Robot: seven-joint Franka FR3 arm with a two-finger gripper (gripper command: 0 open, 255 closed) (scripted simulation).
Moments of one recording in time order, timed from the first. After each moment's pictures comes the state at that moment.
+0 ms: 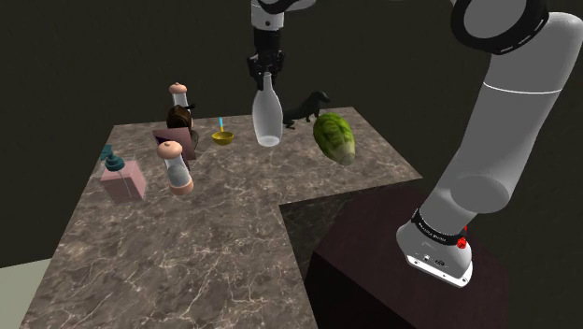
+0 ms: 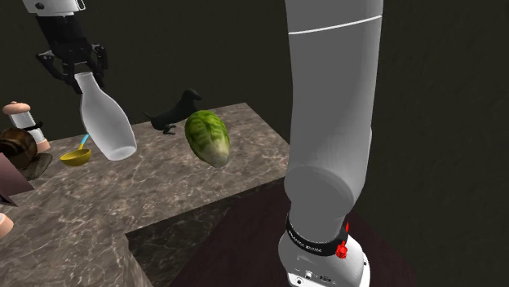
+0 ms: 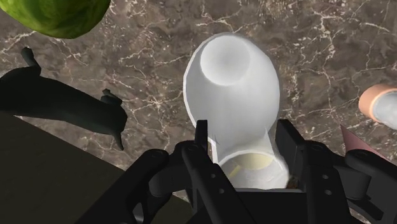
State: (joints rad) arm 0.03 0.21 0.07 -1.59 -0.01 1.81 0.13
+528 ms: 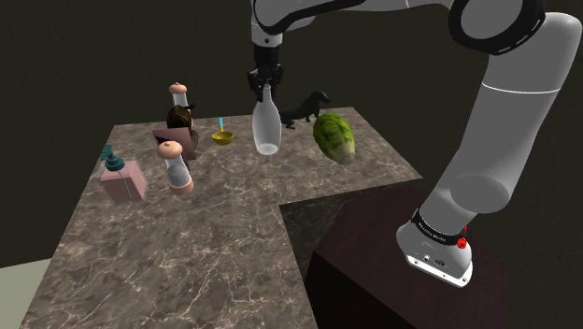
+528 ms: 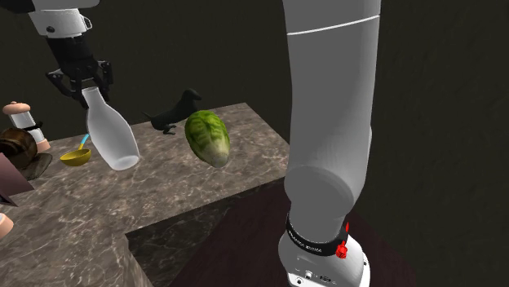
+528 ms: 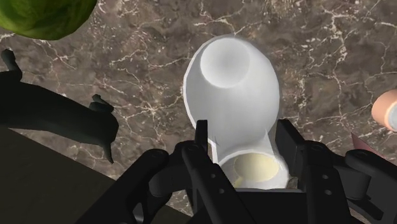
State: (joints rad) arm 0.03 0.22 0.07 -1.68 -0.01 1.91 0.14
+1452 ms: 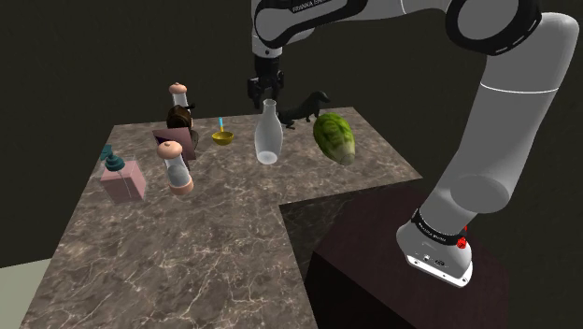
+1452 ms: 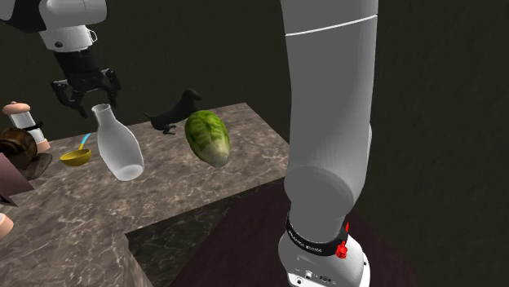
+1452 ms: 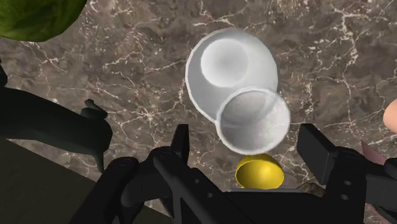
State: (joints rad) arm 0.03 0.24 0.07 -1.73 -0.01 1.98 0.13
